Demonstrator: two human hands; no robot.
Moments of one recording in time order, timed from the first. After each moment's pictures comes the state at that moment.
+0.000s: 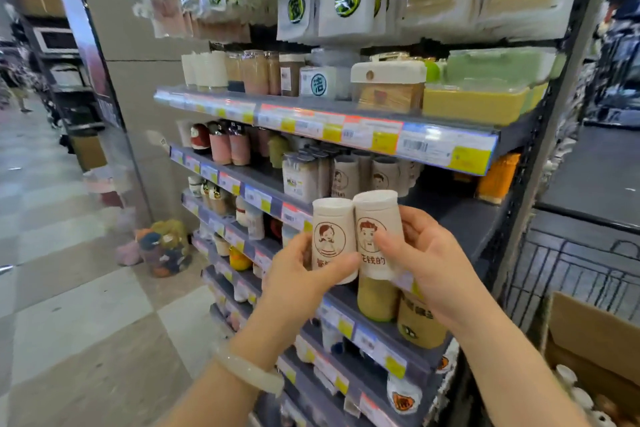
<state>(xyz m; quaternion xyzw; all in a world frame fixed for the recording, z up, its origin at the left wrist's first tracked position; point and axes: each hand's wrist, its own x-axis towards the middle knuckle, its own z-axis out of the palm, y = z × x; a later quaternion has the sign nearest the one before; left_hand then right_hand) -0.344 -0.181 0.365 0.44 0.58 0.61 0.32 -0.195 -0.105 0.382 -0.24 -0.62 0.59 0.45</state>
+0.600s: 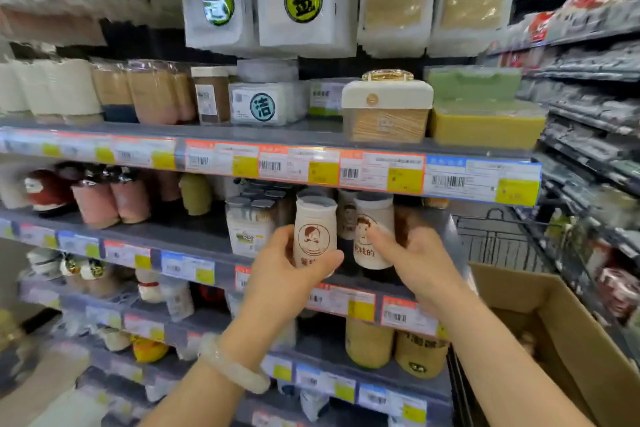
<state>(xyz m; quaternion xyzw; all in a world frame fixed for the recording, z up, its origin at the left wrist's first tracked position) -0.429 -0.068 0.383 0.57 0.53 0.53 0.34 -0.257 -0.041 0.384 -0.45 -0.60 0.37 0.55</state>
